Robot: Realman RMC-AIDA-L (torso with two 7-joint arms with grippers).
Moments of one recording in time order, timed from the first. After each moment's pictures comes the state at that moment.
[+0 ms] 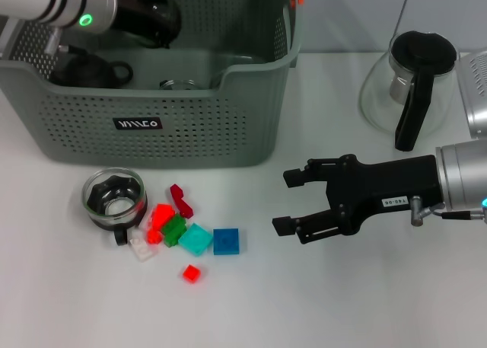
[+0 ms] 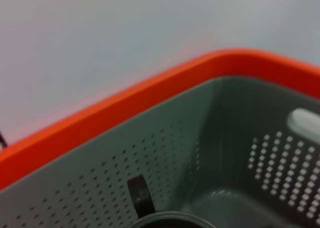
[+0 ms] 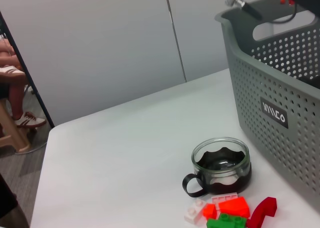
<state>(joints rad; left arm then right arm) -0.93 -1.98 1.01 0.69 2.43 0.88 -2.14 0.58 2.06 -1.19 -0.78 -1.83 -1.47 1.58</state>
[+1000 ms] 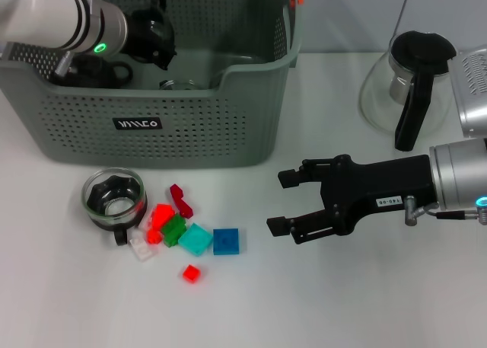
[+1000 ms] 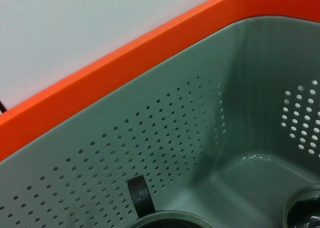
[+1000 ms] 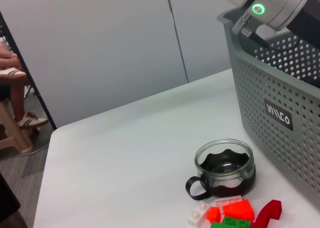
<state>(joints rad) -0.94 -2.04 1.01 0.62 2.59 0.72 -2.14 0.59 2.07 -1.20 -0.78 -1.83 -1.46 1.60</state>
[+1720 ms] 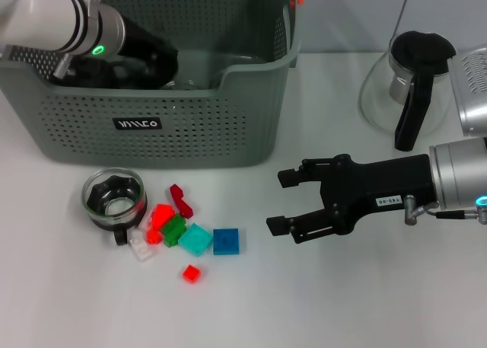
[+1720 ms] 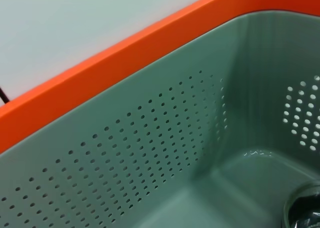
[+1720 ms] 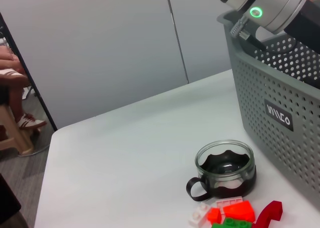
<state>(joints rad) -0.93 -2.05 1.01 0.63 2.59 0.72 -2.15 0.59 2.07 -1.19 -0.78 -1.83 -1.47 1.60</state>
